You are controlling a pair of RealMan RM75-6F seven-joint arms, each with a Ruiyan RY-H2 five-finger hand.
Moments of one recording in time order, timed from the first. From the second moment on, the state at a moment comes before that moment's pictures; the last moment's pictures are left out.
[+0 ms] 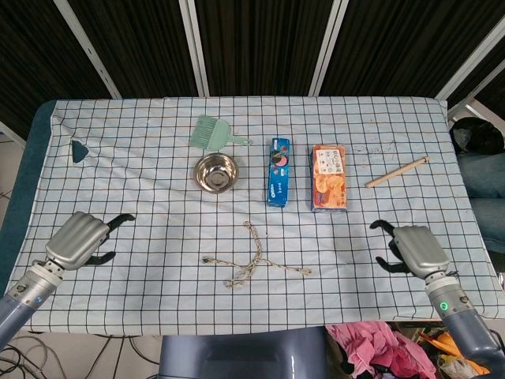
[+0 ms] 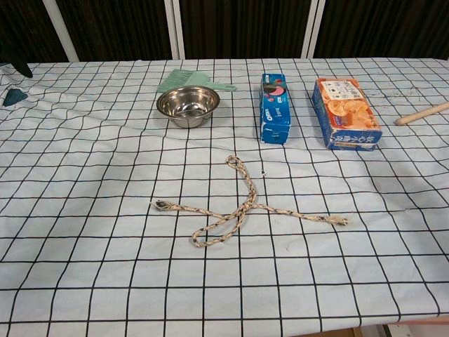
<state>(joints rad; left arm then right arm) -0.50 -0.95 0.00 -1.79 1.58 1.10 0.09 0.41 -0.93 0.11 -1.94 -1.22 1.00 -0.12</state>
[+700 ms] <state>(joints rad) -0.50 -1.09 -0.01 -1.73 1.58 1.10 0.05 0.55 -1.28 0.10 -1.92 -0.89 0.93 -0.36</state>
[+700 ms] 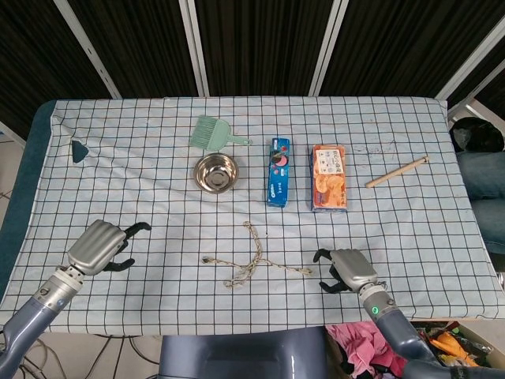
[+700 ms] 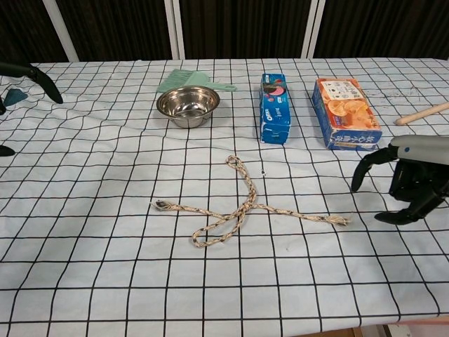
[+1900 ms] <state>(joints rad) -0.52 -1.12 -0.01 -1.69 1.58 1.09 0.03 0.68 -1.62 0.13 -1.78 -0.55 1.18 -0.59</state>
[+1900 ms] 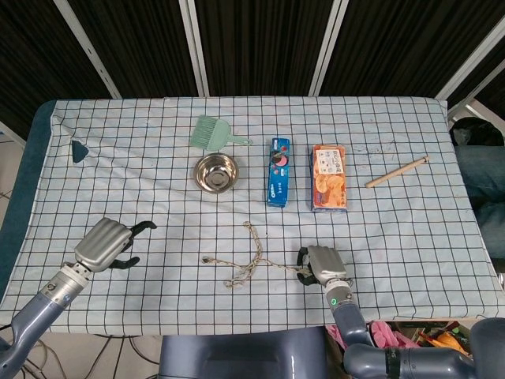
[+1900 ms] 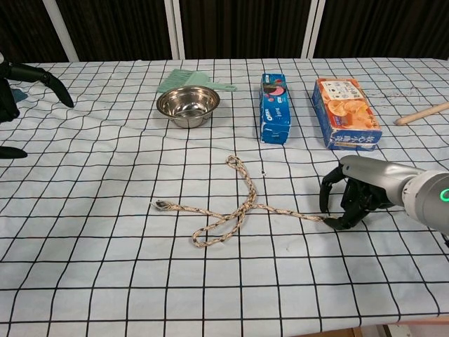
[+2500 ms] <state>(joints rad) -0.53 -1.12 -0.01 -1.70 1.56 1.07 0.04 0.67 -1.67 0.14 -1.73 -0.56 1.19 -0.59</state>
